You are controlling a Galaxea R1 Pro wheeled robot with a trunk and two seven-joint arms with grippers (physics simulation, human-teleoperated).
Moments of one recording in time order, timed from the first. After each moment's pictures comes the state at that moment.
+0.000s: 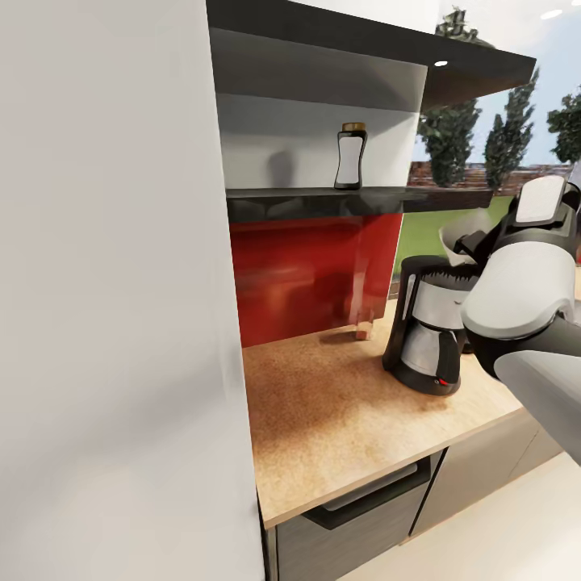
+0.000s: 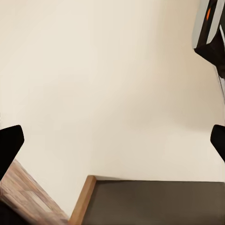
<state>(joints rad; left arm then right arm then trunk) 0.08 0.21 0.02 0.05 0.02 0.01 0.05 -1.68 0.05 -0.98 -0.84 -0.14 1.03 -0.92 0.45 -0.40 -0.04</state>
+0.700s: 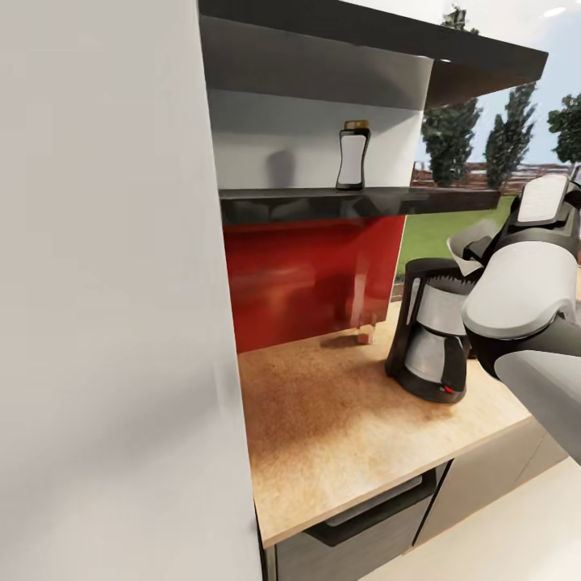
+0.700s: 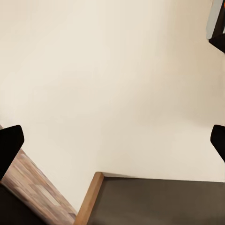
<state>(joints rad) 0.10 0.21 0.02 0.05 0.02 0.01 0.09 -1.68 0.05 -0.98 -0.85 -0.14 1.03 -1.04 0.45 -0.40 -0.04</state>
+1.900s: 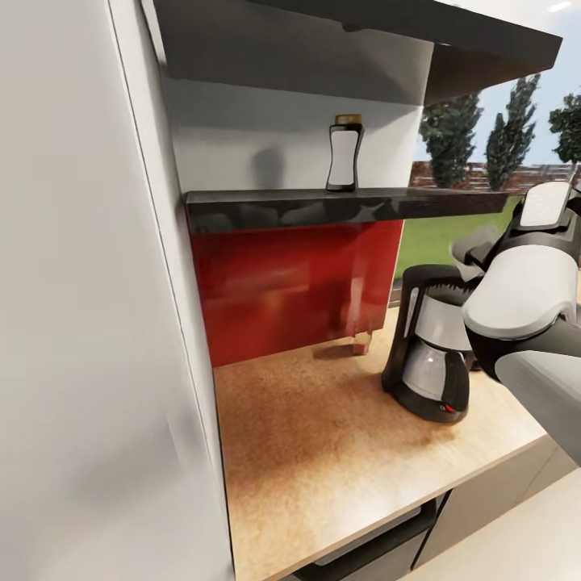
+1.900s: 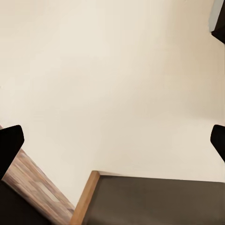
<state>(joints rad) 0.10 0.21 0.02 0.05 0.02 0.03 0.09 -1.67 0.05 -1.02 -0.85 -0.14 1.03 -1.05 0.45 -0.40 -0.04</state>
